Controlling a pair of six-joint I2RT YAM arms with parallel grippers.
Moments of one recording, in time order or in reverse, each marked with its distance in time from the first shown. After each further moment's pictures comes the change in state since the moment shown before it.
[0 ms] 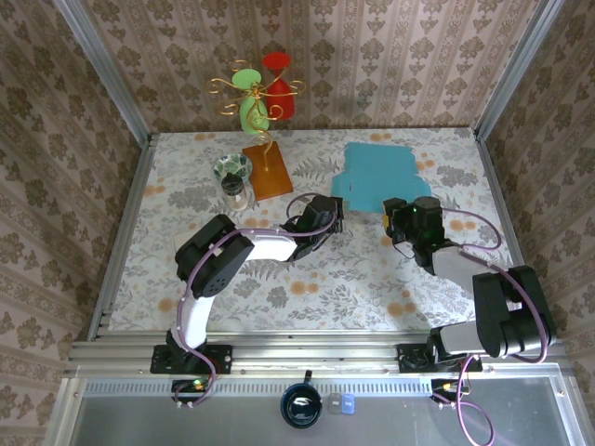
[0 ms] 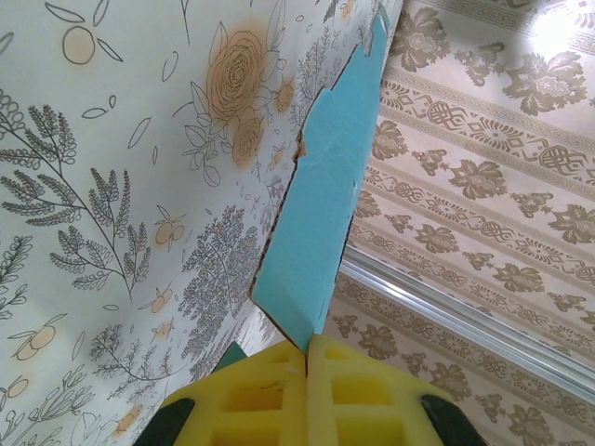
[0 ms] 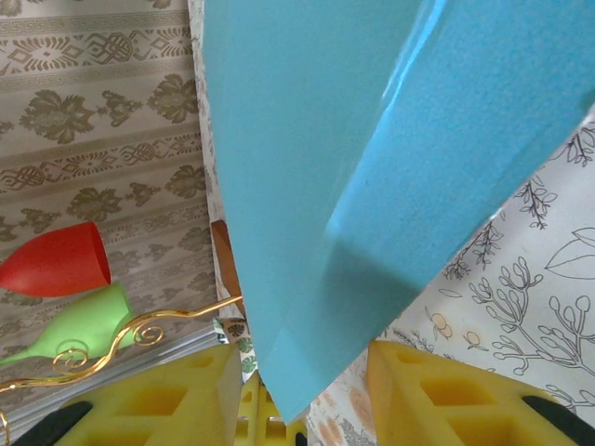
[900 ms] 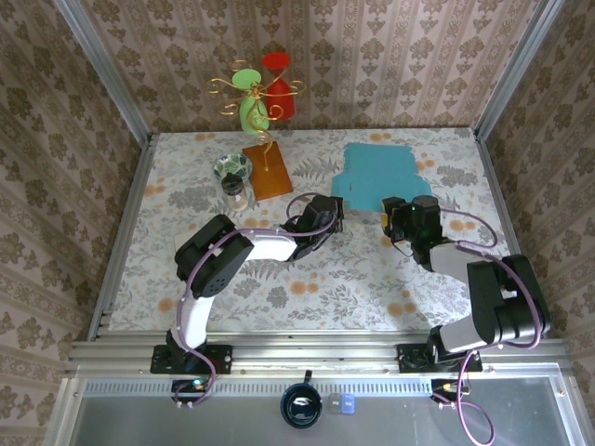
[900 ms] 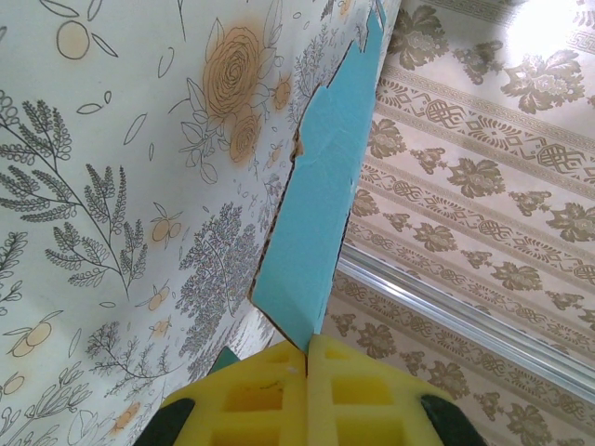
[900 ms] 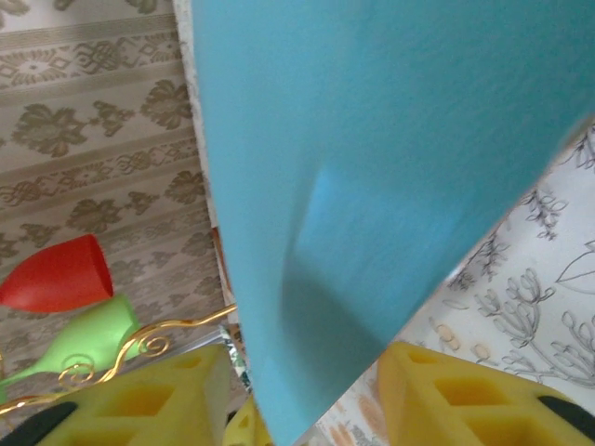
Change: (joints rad) left arm 0.000 -0.002 0.001 0.000 0.000 0.000; right arm -0.008 0.087 0.012 0.055 -0.023 0.050
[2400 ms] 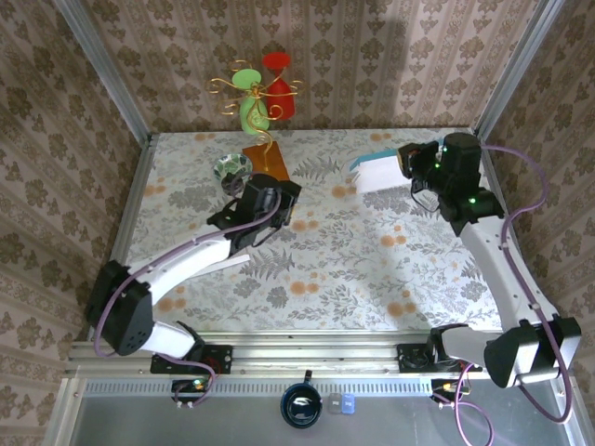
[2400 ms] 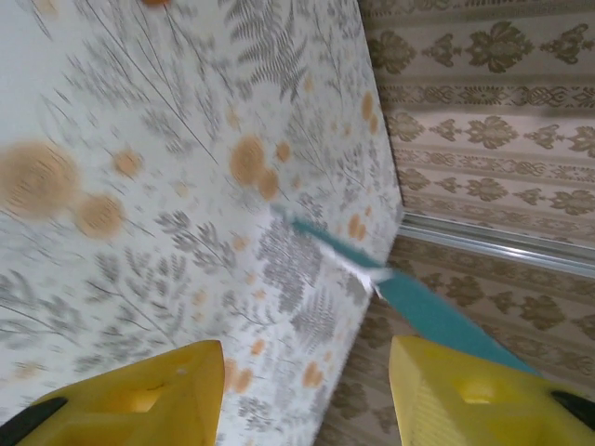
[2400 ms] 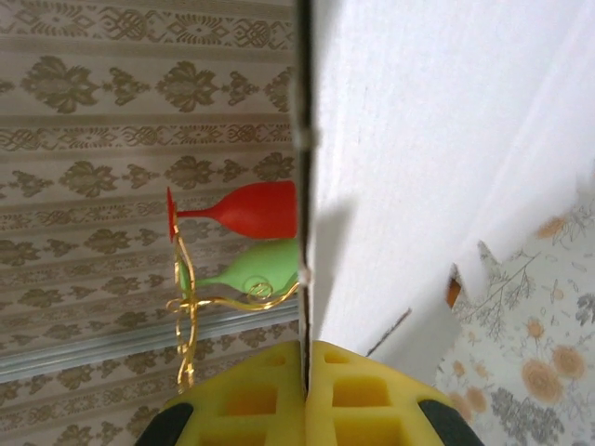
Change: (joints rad) left arm 0.188 -0.629 -0.141 -0.666 0.211 0.499; right arm -0.014 -0.262 0.665 -0.773 -0.013 -0.198
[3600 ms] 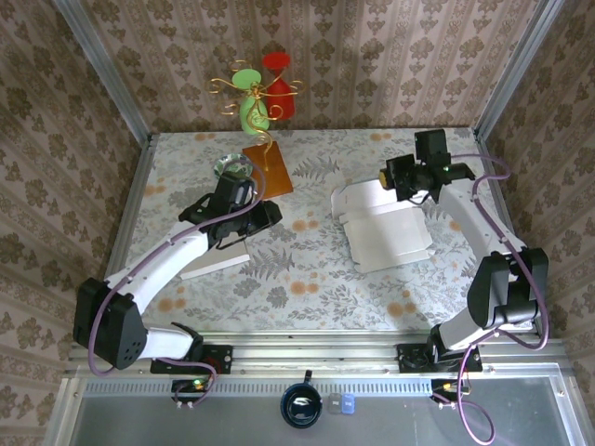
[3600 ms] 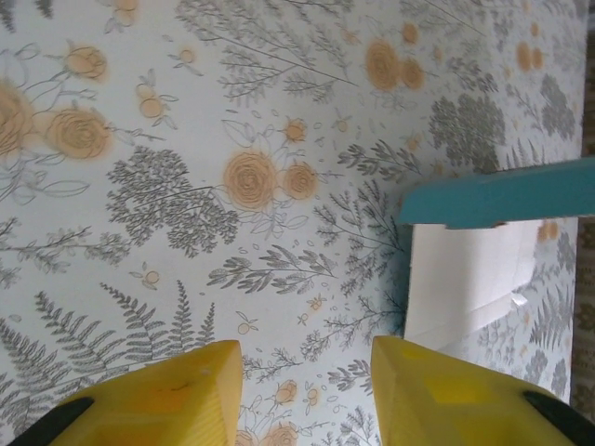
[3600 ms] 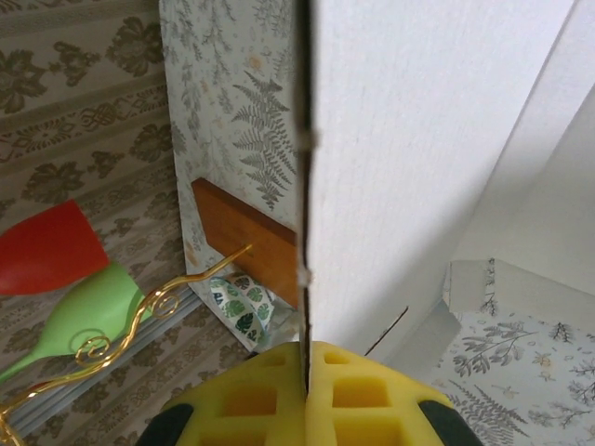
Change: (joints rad) left arm 0.177 -0.073 0.019 -0.367 0.301 0.762; right arm 0.000 0.344 0.086 -0.213 -0.117 0.084
